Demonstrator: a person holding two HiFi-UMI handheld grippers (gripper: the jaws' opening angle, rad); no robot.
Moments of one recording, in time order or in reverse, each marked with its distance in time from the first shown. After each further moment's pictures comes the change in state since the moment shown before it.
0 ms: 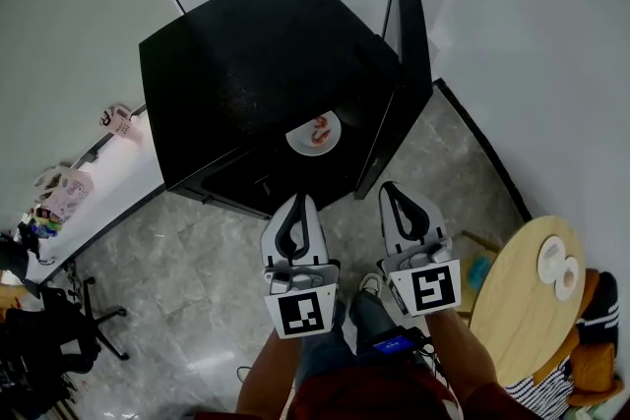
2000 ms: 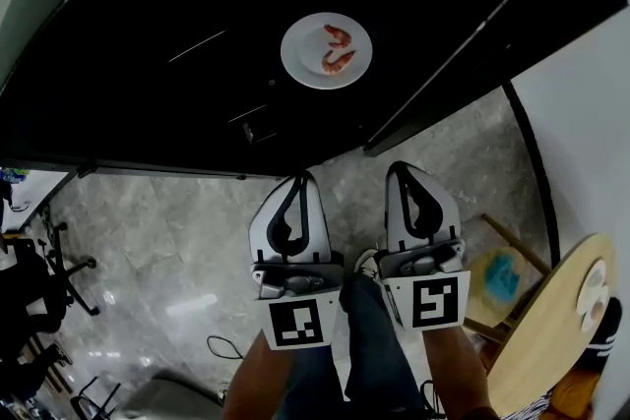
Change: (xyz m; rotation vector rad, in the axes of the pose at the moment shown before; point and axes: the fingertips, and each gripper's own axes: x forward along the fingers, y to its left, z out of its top) left arm -0.006 0.026 -0.219 0.049 0.091 0.050; right arm 0.052 0.026 -0.209 0.004 0.035 0.031
